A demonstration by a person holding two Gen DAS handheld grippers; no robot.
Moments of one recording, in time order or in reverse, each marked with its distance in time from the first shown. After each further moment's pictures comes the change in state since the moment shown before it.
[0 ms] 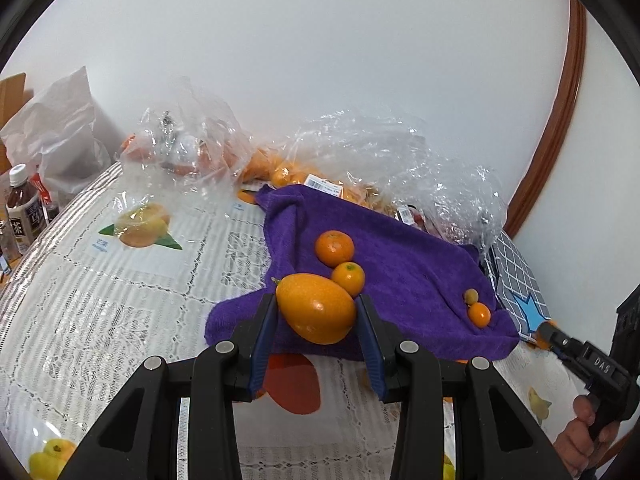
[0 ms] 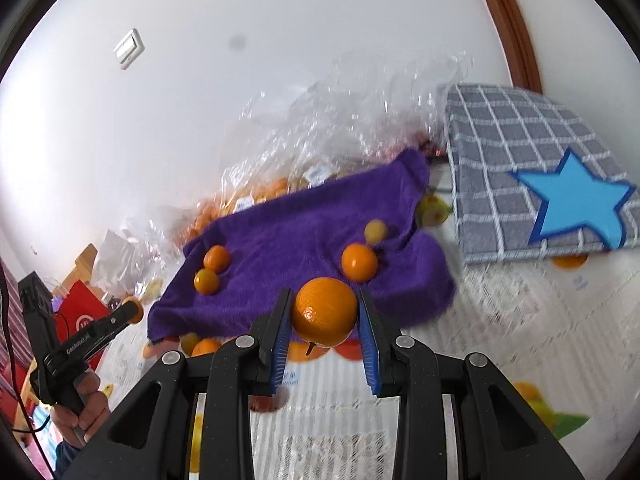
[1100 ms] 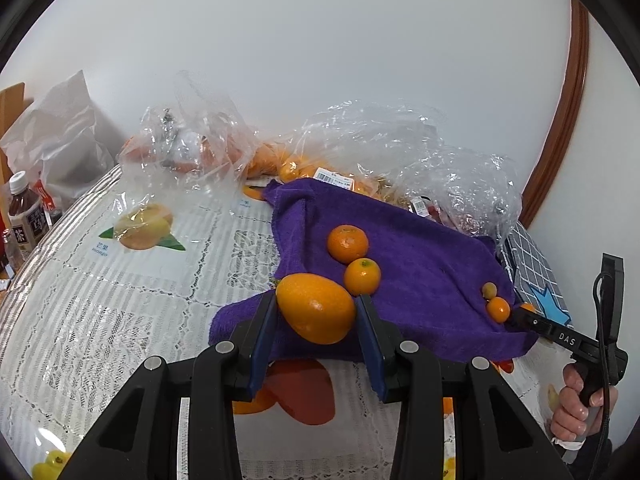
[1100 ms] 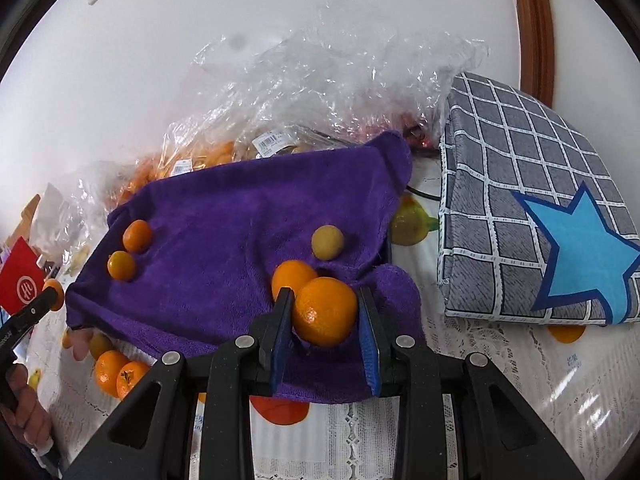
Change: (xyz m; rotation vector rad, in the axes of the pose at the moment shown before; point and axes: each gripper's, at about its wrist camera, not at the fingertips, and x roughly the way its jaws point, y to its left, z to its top) left arm 0.015 -0.003 0.003 0.040 0.023 0.046; right arm 0.073 -0.016 0.024 -0.138 0.150 -0.175
